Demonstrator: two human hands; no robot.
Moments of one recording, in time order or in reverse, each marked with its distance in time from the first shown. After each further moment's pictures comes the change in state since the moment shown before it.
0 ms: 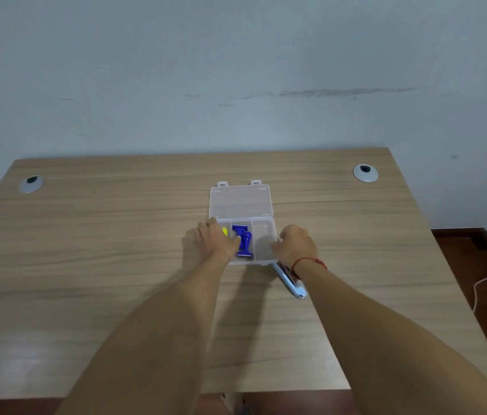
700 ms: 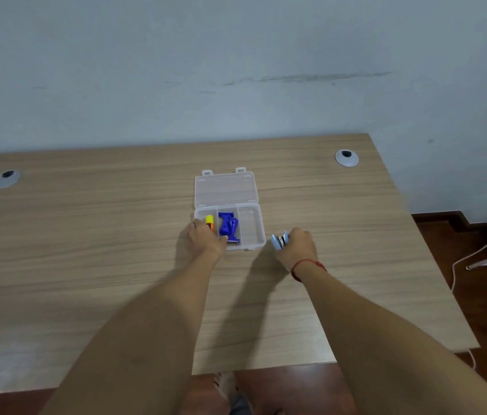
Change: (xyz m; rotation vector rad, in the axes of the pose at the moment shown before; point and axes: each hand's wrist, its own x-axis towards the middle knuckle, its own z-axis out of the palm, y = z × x) left_hand -0.028 -0.006 0.008 0.000 -0.001 -0.064; right_hand -0.029 0.043 0.002 0.096 0.064 0.090
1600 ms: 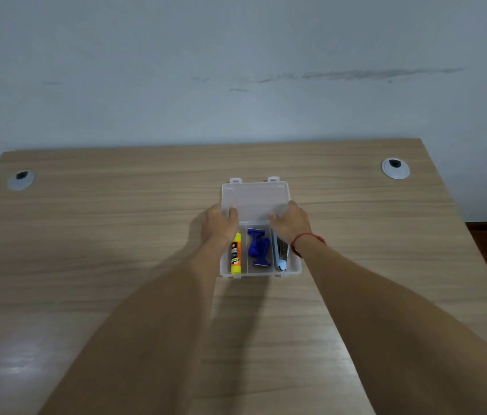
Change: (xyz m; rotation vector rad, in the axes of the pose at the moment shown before) left_hand 0.102 0.009 -0.009 -0.356 -0.061 0.059; right_hand 0.086 -0.102 0.035 0.150 -0.081 -0.078
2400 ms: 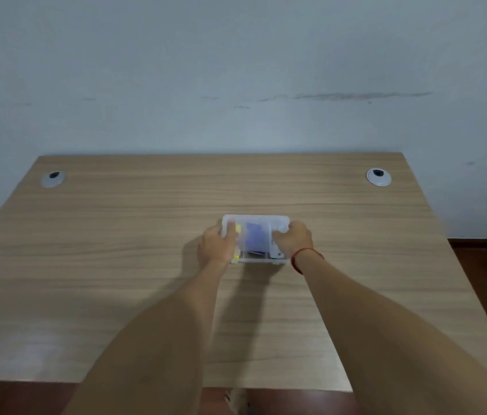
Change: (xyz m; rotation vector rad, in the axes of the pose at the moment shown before) left_hand -0.086 -0.021 -0.015 0.019 0.122 -0.002; right_hand -0.073 0.024 -0.022 0.119 -0.001 0.103
